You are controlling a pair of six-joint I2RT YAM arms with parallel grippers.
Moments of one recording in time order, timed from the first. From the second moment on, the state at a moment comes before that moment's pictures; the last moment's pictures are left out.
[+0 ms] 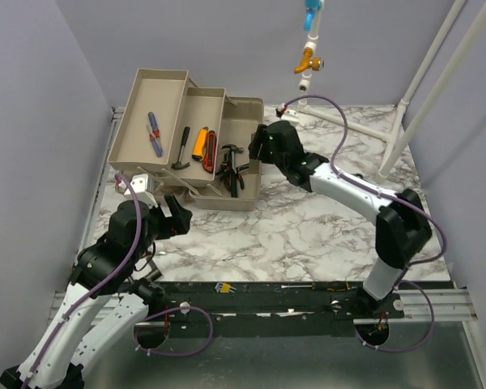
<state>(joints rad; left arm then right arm) -0.53 0.48 0.80 -0.80 -0.21 -0.56 0.69 1.79 1.40 -0.07 0.35 0.58</state>
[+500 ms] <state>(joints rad) -0.53 0.62 0.81 -0.86 -0.19 -0.58 0.68 1.33 0.96 -0.20 0.36 0.45</state>
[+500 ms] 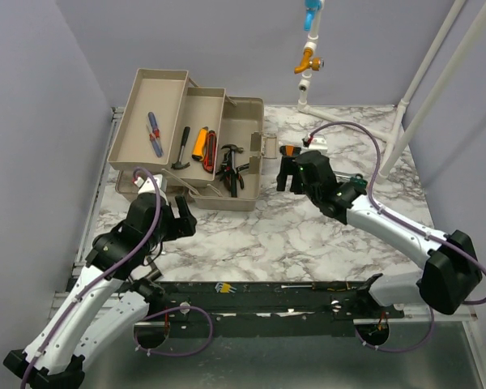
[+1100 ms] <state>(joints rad) -0.53 0.61 0.75 -0.80 -0.16 -0.62 0.31 2.00 1.51 -0.26 0.26 0.53</state>
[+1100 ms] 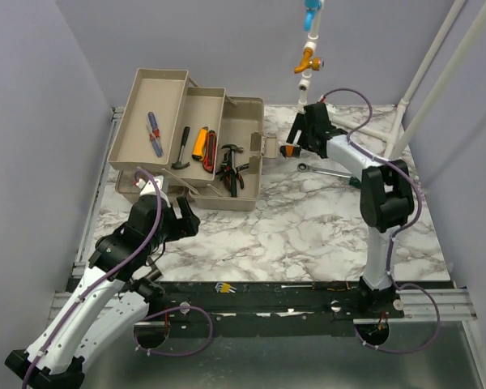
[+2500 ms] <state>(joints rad) -0.53 0.62 0.74 -0.76 -0.16 -0.57 0.35 2.44 2.04 -0.49 0.28 0.32</state>
